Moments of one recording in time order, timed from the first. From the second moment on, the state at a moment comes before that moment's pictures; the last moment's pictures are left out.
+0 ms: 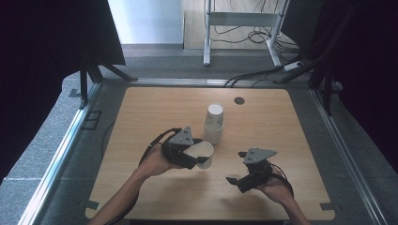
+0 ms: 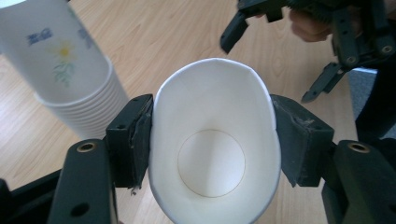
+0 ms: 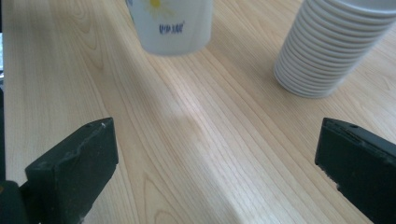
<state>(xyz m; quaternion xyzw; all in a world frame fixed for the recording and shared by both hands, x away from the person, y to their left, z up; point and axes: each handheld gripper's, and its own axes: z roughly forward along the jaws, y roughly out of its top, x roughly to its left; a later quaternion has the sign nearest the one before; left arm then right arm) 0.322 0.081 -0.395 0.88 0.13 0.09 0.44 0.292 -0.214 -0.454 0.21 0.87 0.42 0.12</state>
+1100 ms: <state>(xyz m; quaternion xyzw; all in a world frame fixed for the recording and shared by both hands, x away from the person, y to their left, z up) 0.346 0.120 -0.396 0.88 0.23 0.16 0.38 0.288 -0.237 -0.469 0.26 0.87 0.39 0.14</state>
